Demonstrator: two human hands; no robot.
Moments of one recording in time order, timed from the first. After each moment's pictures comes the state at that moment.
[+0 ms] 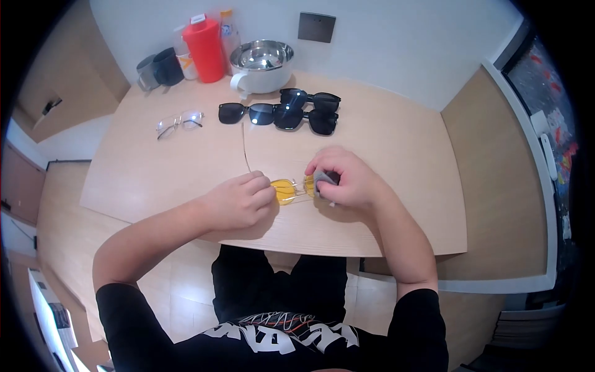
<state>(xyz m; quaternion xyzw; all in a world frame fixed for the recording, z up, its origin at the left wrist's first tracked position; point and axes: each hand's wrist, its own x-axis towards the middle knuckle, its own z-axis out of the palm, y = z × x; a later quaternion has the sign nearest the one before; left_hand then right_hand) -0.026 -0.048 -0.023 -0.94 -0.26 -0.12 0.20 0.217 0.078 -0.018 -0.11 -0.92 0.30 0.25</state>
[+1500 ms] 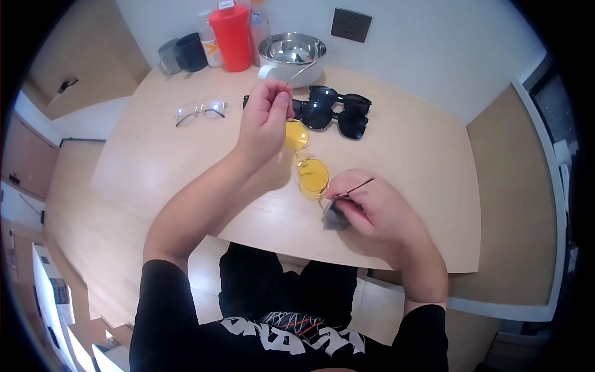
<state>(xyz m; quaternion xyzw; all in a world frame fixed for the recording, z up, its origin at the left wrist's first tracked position) -0.027 0.045 -0.022 -0.53 -0.38 -0.71 -0.26 0.214 0.041 0.014 -0.09 -0.92 0.32 0.23</state>
